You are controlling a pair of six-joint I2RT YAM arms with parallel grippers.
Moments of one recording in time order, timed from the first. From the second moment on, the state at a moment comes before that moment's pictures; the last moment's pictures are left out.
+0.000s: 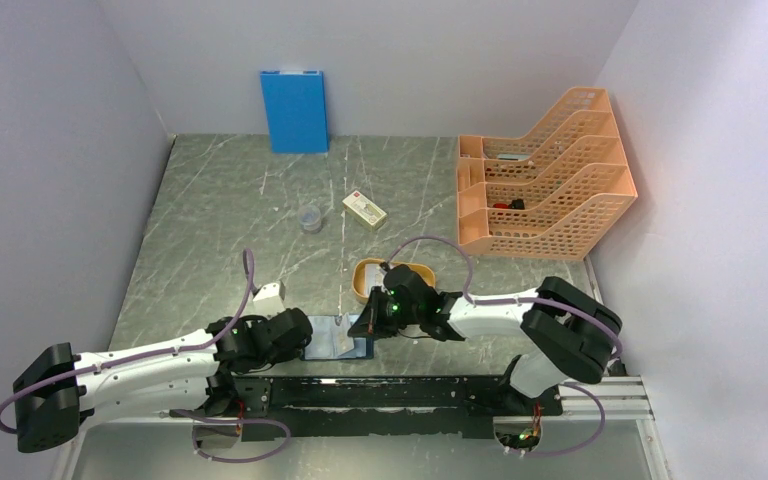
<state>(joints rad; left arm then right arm) -1.11 0.86 0.36 -0.64 -0.44 -1.26 0.98 1.50 0.54 0.28 -0.27 1.12</state>
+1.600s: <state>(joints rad) -1.10 0.82 0.32 -0.58 -0.41 -1.26 1.08 1.66 0.47 0.59 -0.13 1.24</state>
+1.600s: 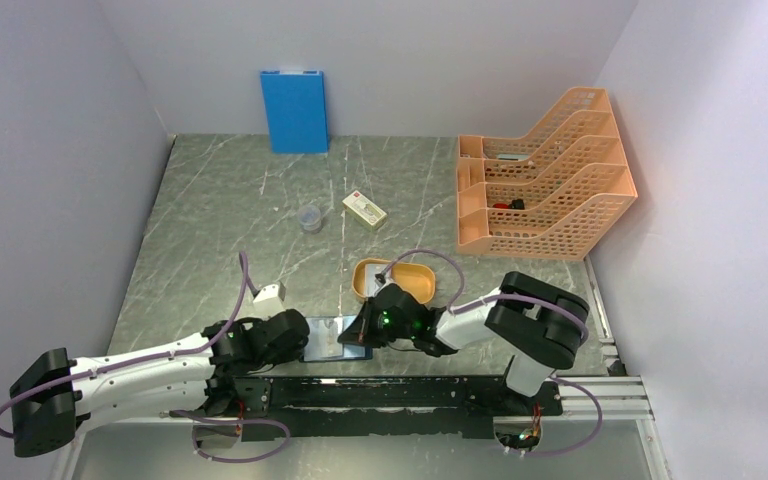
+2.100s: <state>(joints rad) -1.10 0.82 0.31 -0.56 -0.40 -1.26 1.12 1.68 0.58 0.50 -0.13 1.18</state>
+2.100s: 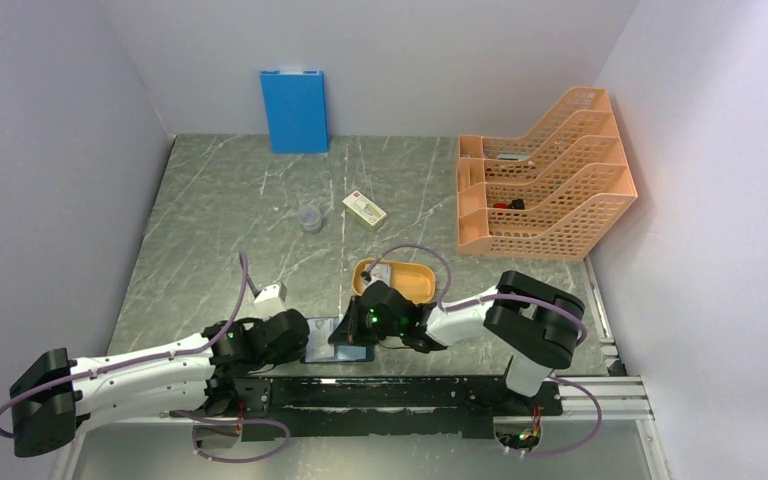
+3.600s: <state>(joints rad) -1.10 0.63 0.34 -0.76 -0.44 -1.29 1.15 1.25 0.80 -0.33 0.24 0.85</state>
